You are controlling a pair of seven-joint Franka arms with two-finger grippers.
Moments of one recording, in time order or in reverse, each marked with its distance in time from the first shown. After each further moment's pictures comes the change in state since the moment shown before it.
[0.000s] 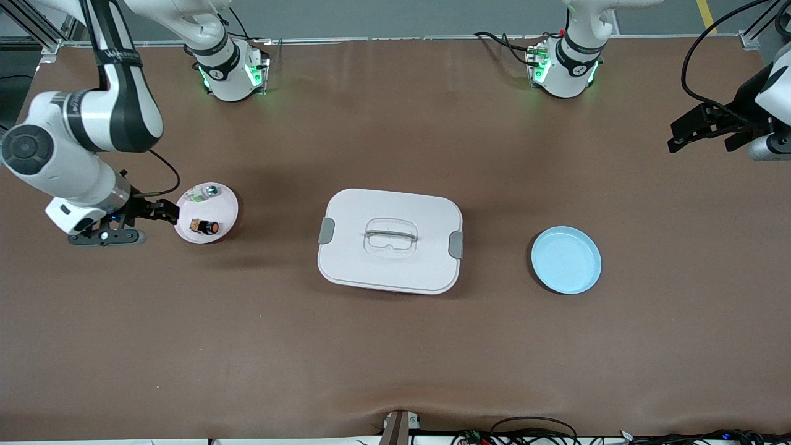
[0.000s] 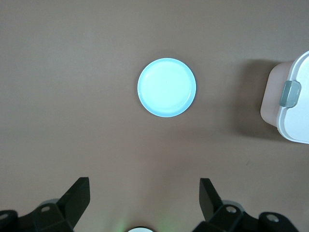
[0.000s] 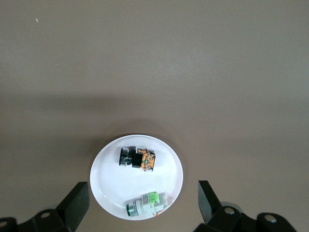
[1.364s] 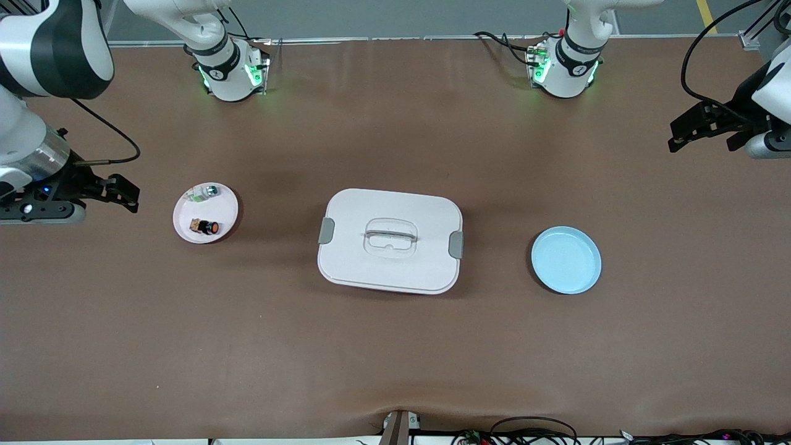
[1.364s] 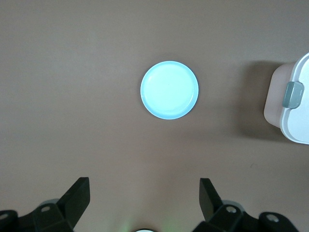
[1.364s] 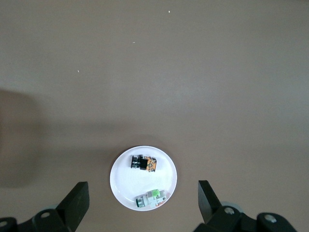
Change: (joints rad) left arm -0.008 0.000 -0.008 0.015 0.026 -0.002 0.000; right arm 0.020 -0.090 0.003 0.230 0.018 -0.202 0.015
